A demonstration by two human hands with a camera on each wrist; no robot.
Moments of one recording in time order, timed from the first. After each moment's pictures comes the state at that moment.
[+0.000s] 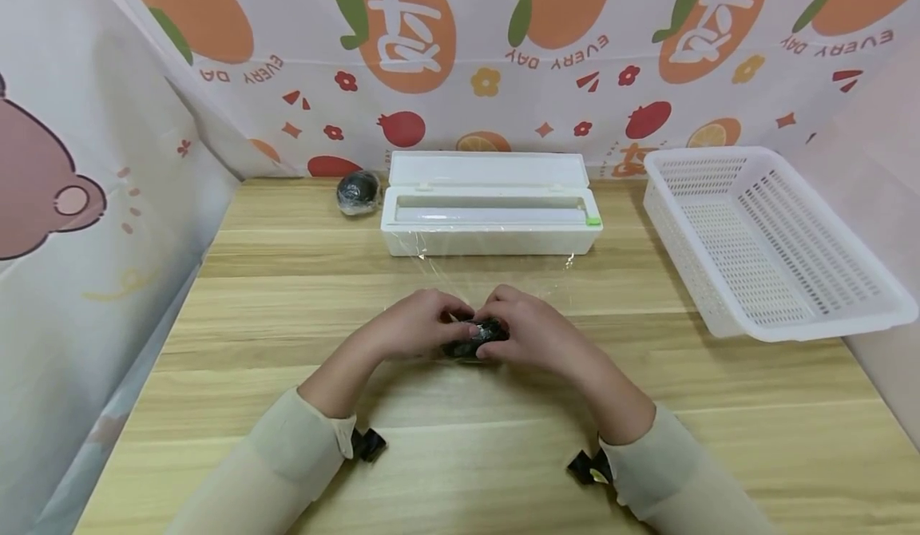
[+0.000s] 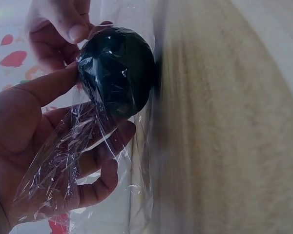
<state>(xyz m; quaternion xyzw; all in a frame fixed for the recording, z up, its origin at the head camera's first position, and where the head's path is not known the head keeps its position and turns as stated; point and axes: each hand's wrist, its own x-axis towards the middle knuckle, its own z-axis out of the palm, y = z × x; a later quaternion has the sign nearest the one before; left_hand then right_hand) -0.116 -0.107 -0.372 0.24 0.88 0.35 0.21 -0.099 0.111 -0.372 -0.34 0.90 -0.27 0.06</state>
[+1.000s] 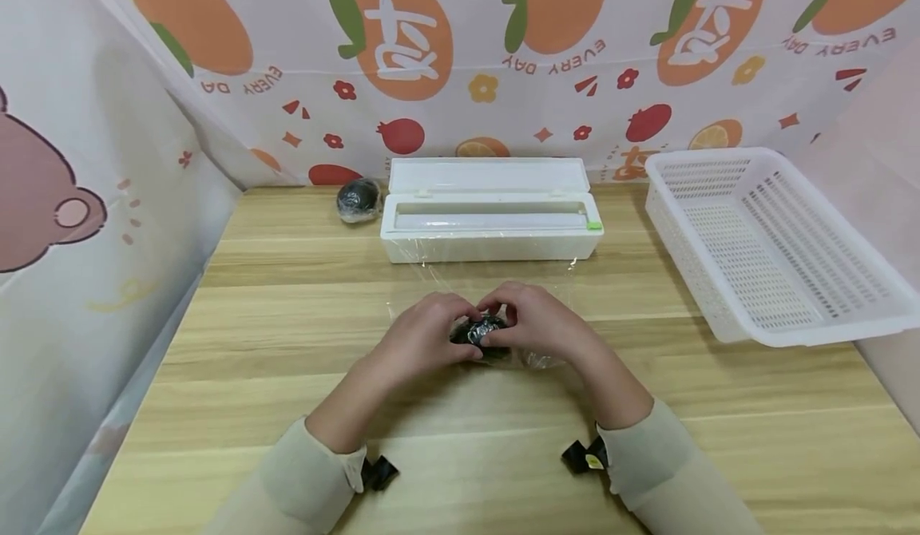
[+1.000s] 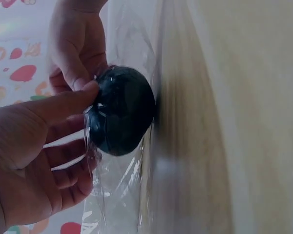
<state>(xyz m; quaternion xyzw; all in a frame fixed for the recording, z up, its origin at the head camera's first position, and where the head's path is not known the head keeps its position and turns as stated) -0.097 -0.088 -0.375 0.24 0.93 0.27 0.03 -0.129 0.121 -0.379 -0.30 0.88 -0.34 0.13</state>
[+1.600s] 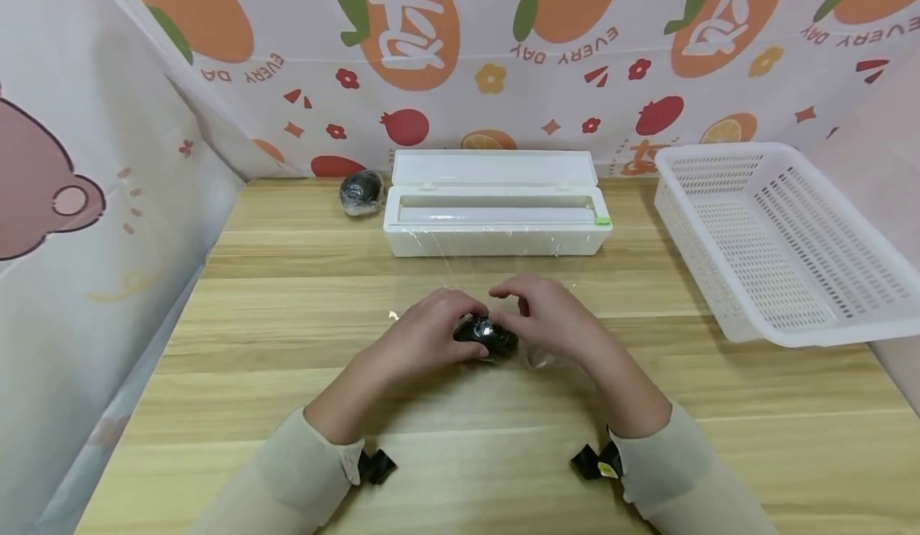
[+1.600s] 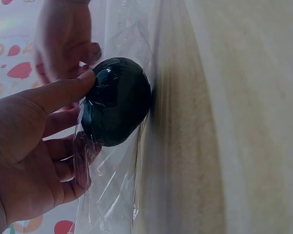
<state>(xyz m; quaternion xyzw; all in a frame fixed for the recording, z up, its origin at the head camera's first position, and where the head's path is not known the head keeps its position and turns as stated) -0.102 -0.092 -0.380 0.28 0.91 0.28 0.05 -0.120 0.123 -0.368 -0.27 0.89 -0.36 0.10</state>
